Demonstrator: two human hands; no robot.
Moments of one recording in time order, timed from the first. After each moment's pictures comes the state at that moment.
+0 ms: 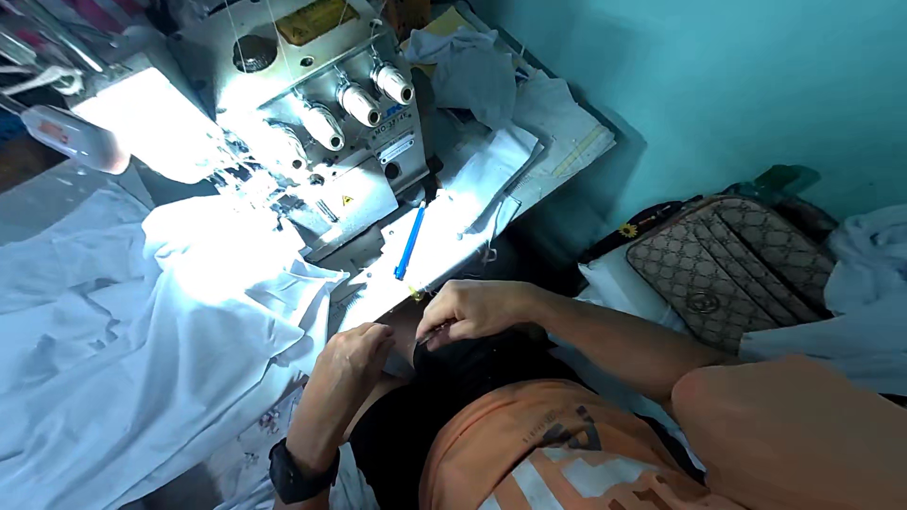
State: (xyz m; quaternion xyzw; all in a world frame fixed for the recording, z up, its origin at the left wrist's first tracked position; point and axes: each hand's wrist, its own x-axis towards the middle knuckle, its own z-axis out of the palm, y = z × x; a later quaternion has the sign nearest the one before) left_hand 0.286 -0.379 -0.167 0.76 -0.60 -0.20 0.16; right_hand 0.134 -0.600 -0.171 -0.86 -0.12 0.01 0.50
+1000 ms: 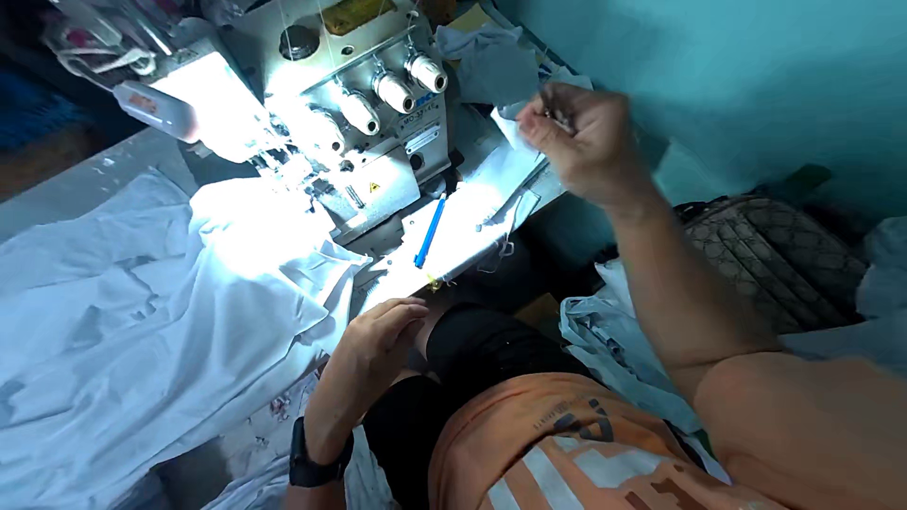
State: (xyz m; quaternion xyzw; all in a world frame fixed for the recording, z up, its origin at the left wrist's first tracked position) left_hand 0.278 -0.384 -0.134 0.68 -0.62 -0.20 0.33; right_hand 0.135 -0.687 -0.078 -0.85 0.11 -0.37 0.35
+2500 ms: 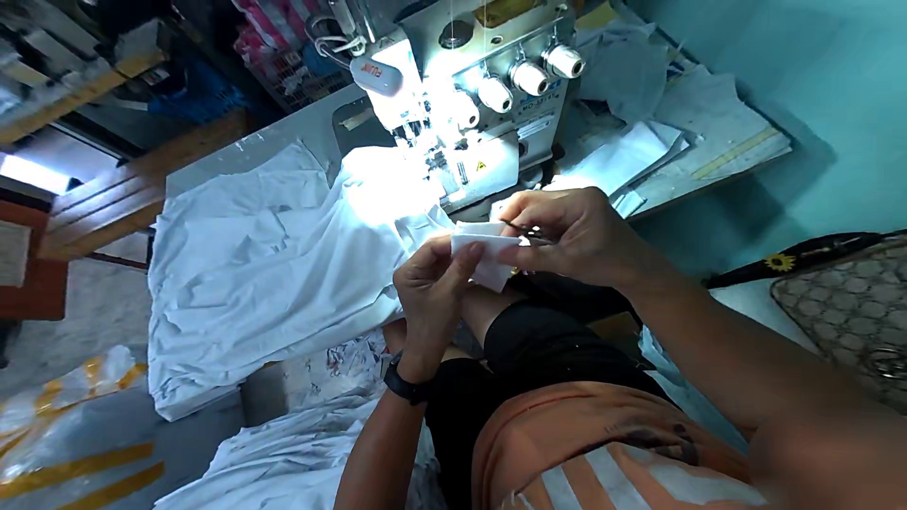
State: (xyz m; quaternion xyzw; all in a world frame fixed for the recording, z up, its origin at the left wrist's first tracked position) left_hand 0.255 -0.400 -0.101 0.54 -0.33 -0.10 0.77; right_hand 0.170 -0.570 -0.078 -0.77 -0.08 -0.24 0.59
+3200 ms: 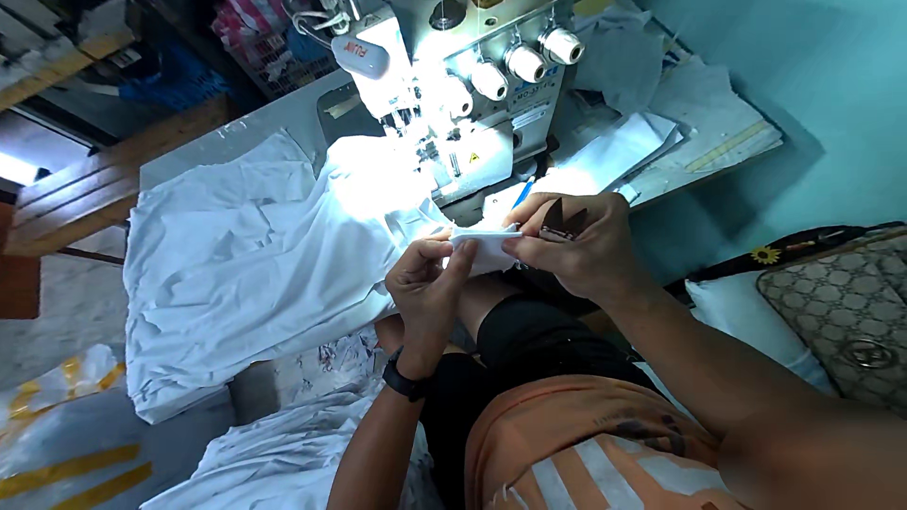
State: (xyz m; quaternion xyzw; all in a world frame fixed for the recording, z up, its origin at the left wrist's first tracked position) left_hand 0.252 -0.405 -0.113 0.52 -0.33 -0.05 0.79; right_hand 0.160 -0.555 -0.093 -0.71 -0.02 -0.35 0.61
